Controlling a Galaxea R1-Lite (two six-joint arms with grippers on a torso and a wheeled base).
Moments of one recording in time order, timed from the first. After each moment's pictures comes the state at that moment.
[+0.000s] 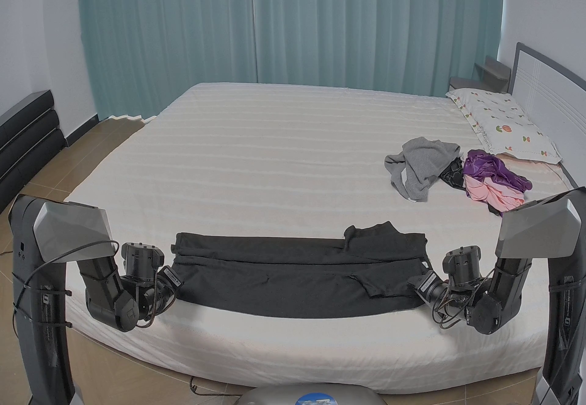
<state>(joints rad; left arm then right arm) -0.13 2.39 -0.59 -1.07 0.17 -0.88 0.28 2.38 -0.51 -1.14 -0.09 1.00</state>
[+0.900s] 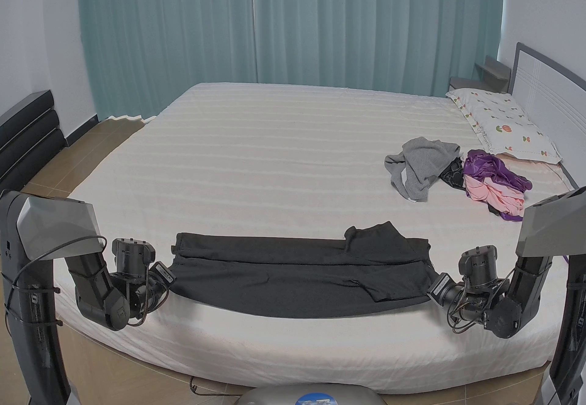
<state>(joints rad) -0.11 2.31 -0.54 -1.07 0.18 -0.88 0.27 2.25 -0.38 -1.14 -0.09 1.00</state>
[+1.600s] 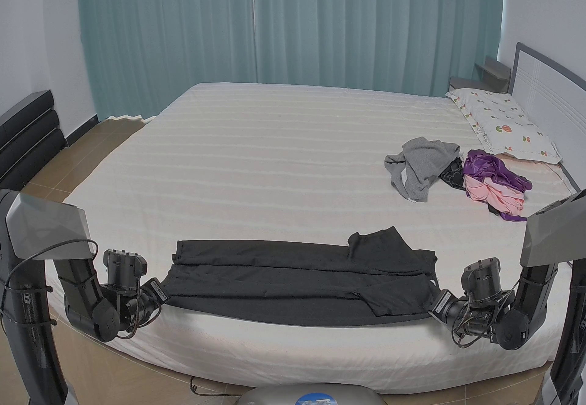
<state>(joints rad) -0.10 2.27 -0.41 -1.08 0.18 -0.76 0.30 2.22 -0.26 -1.15 -0.09 0.96</state>
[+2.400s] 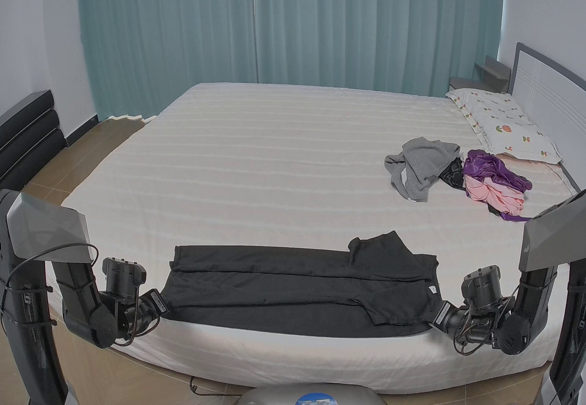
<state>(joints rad) -0.11 2.27 -0.35 -1.07 0.17 -0.70 0.31 2.23 -0.21 -1.15 -0.07 0.90</state>
